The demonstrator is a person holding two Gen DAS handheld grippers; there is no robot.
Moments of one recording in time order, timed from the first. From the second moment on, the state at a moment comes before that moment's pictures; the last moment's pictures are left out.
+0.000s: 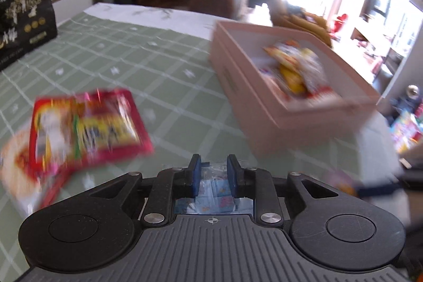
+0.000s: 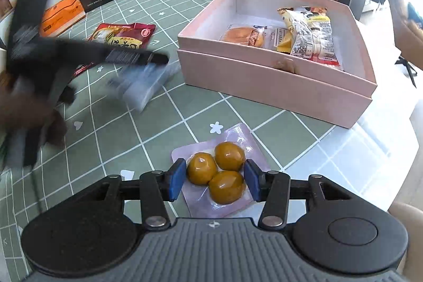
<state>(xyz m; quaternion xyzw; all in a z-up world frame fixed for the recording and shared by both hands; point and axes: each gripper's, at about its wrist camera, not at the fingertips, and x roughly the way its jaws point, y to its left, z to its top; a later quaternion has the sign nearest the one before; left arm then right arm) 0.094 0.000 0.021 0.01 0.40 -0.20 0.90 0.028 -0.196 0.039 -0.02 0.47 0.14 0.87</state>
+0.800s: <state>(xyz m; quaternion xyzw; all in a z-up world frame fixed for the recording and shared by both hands) -0.002 -0.003 0.030 -0.02 0.42 -0.13 0.90 0.017 -0.165 0.036 -0.06 0.50 0.12 0.86</state>
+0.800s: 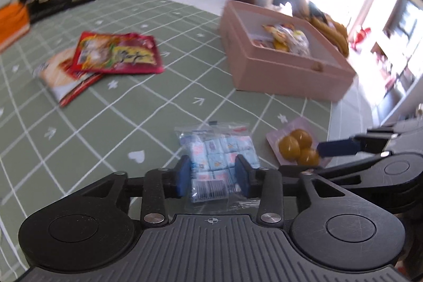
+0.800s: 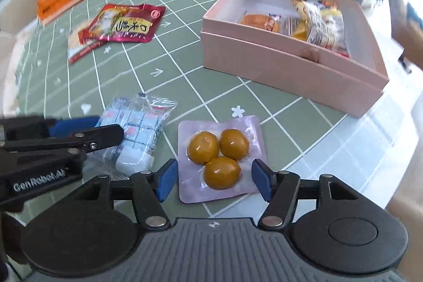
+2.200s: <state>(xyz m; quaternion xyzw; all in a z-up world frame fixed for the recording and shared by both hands) -0.008 -0.011 0.029 -0.01 0.42 -0.11 0.90 0.011 -0.202 0.024 -0.06 0.48 0.12 0.87</state>
